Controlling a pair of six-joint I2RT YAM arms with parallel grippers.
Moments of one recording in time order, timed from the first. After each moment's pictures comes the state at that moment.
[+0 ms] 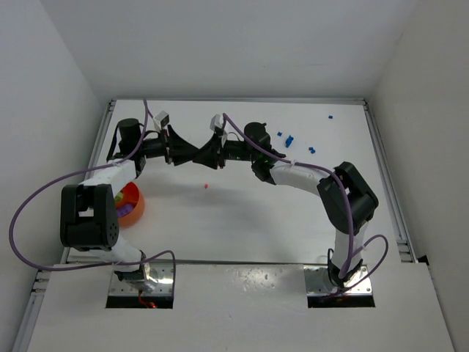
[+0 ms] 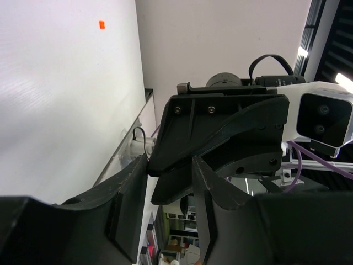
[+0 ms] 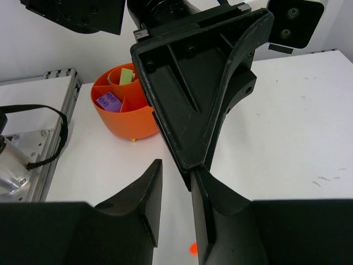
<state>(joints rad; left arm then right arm) 0.03 1.56 0.92 0.26 1.27 -1.11 0.69 1.88 1.18 0.67 -0.74 0.04</state>
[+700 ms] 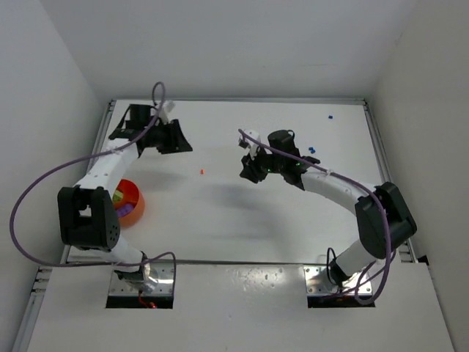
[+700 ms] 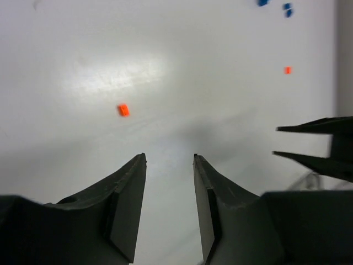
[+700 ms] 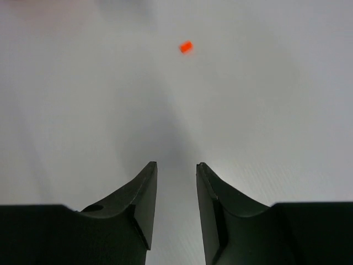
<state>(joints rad) 0.00 1.54 1.19 -0.45 0.63 -0.28 0.57 1.56 0.93 0.06 -0.47 -0.24</state>
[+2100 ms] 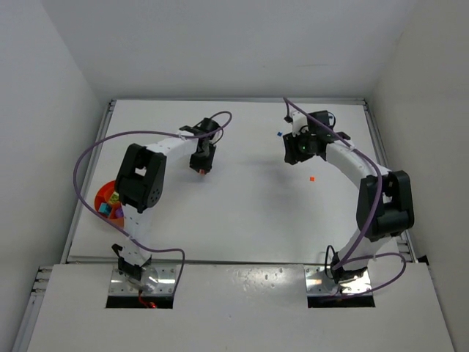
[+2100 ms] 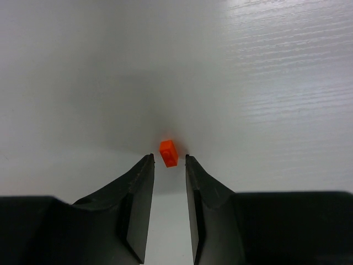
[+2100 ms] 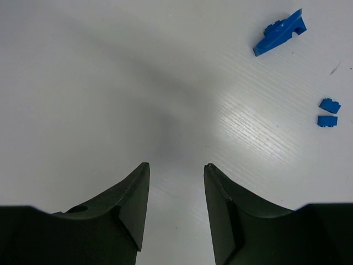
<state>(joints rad) -0.41 2.09 1.54 -0.67 -0.15 -0.19 0.18 1.68 1.16 -0.38 -0.27 -0.20</state>
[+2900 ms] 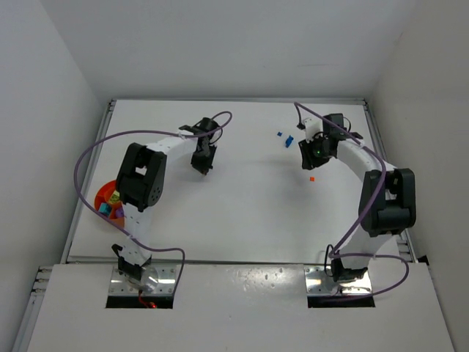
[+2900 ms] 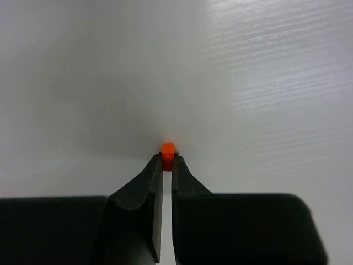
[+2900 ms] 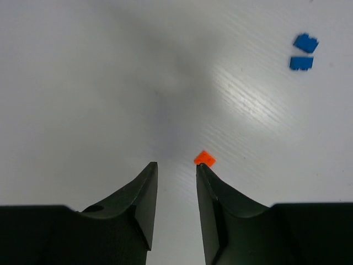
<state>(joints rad) -0.40 2.10 1.55 -0.67 -0.07 -0.17 0.05 1.71 1.15 -0.49 -0.29 -0.37</state>
